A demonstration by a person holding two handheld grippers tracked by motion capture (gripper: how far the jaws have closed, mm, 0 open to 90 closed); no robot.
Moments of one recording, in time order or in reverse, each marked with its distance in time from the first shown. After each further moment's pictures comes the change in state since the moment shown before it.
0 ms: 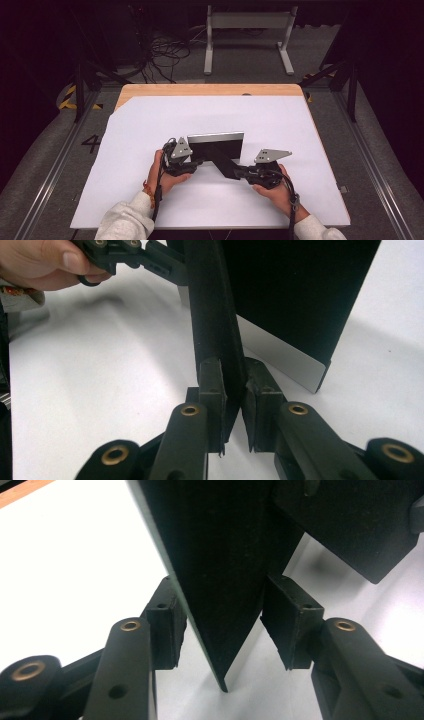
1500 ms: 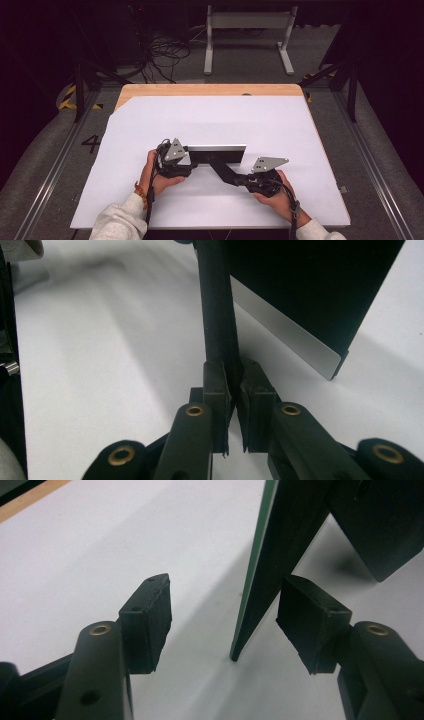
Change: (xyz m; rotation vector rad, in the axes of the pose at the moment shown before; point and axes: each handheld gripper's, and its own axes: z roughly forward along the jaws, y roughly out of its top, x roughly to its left) left arm 0.003 -0.005 -0.018 0.010 0.019 0.037; right arm 0.015 -0.010 -0.001 0.062 0.006 -0.069
